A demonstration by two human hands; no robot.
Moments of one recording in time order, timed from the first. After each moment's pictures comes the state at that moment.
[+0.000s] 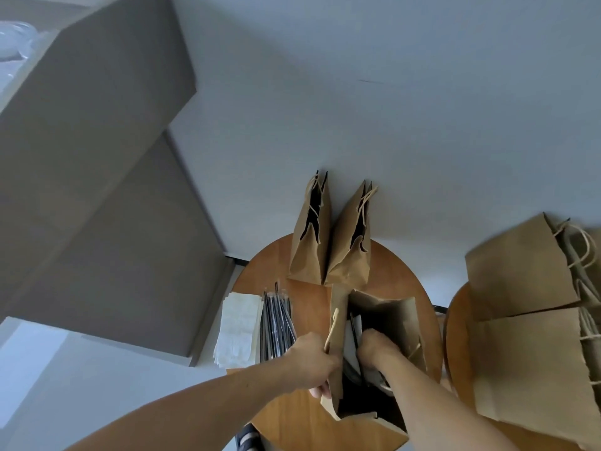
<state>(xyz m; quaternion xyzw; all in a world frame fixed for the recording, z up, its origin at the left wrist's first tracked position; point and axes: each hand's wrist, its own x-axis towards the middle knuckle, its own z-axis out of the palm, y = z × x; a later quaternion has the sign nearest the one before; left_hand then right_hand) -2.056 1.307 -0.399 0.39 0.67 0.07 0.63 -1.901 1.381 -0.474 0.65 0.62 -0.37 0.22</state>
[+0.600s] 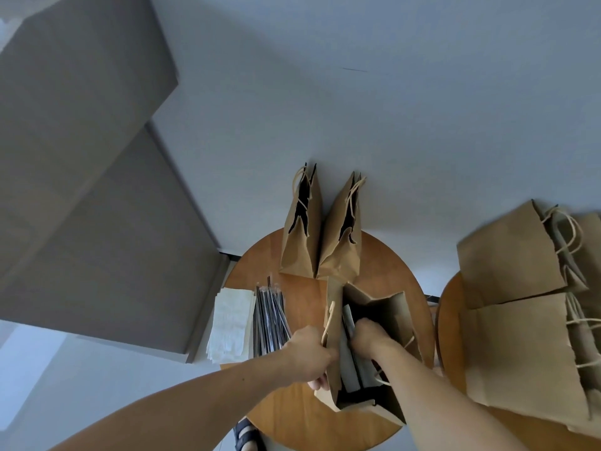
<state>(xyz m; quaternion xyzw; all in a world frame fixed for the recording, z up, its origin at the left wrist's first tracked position) -2.042 1.310 -0.396 0.40 0.67 0.05 0.63 -1.892 1.387 -0.479 0.64 0.63 -0.38 0.22</state>
